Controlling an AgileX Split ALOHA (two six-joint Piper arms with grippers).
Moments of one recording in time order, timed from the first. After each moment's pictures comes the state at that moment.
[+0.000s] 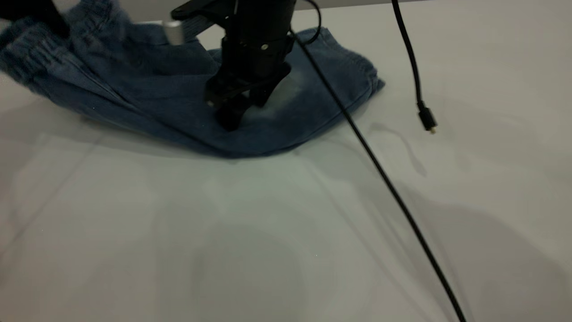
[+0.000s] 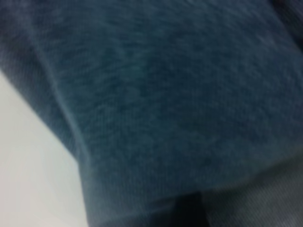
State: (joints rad) left arm 0.12 2.13 -1.62 -0.37 0.93 0.22; right arm 0.67 2.61 -2.12 0.23 0.86 -0.42
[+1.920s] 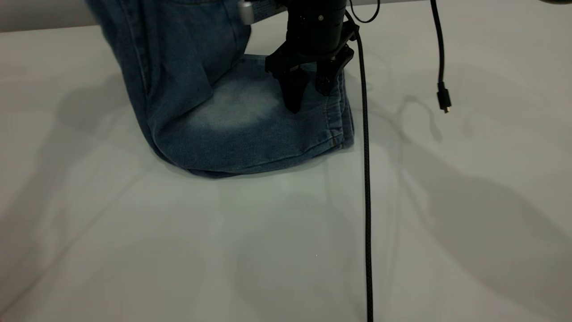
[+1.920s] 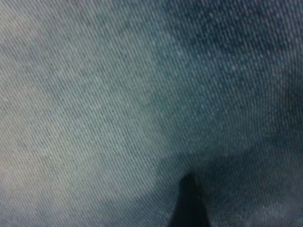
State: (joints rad) left arm -0.09 2.13 -1.95 -0.44 1.15 0.30; right arm 0.51 2.74 -2.41 0.13 1.20 -0.27
